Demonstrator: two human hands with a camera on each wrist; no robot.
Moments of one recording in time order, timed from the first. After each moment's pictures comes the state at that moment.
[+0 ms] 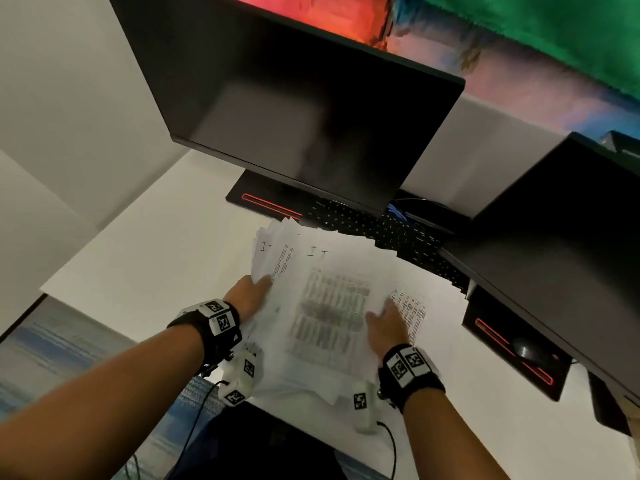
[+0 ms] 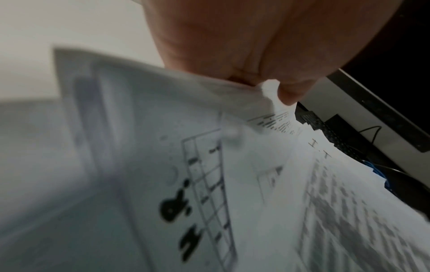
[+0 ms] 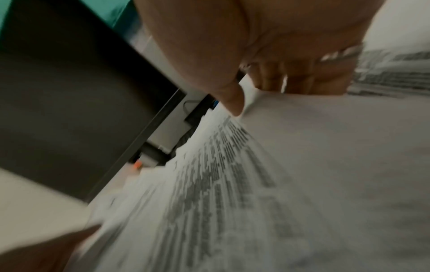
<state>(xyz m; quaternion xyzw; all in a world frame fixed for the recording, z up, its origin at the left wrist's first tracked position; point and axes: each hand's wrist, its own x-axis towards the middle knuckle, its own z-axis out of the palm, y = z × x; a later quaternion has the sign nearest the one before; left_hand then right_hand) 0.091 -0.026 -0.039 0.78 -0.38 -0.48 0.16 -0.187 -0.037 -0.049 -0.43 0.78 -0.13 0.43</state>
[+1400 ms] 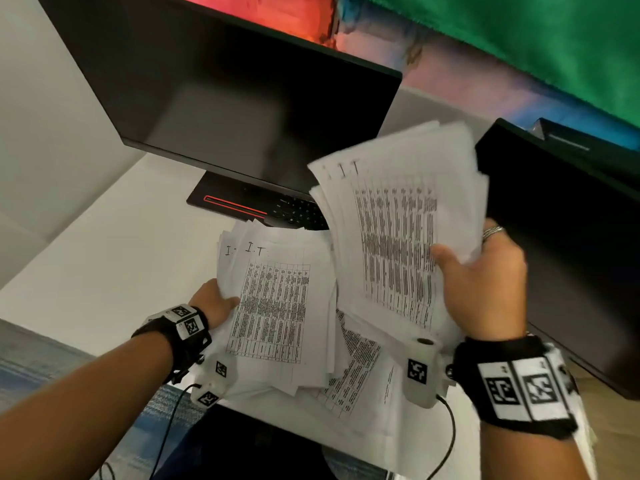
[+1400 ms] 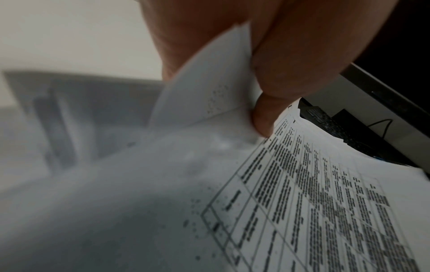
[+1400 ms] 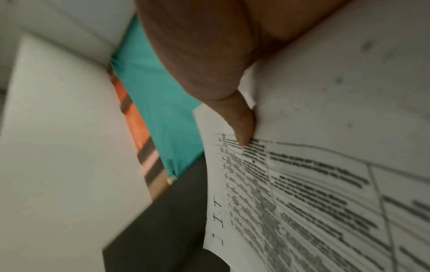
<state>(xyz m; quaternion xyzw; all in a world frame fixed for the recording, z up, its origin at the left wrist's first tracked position) 0.083 -0.017 -0.037 0.79 -0.46 -0.40 0.10 -0.253 -0.021 0.173 -0.57 0.71 -0.37 0.19</state>
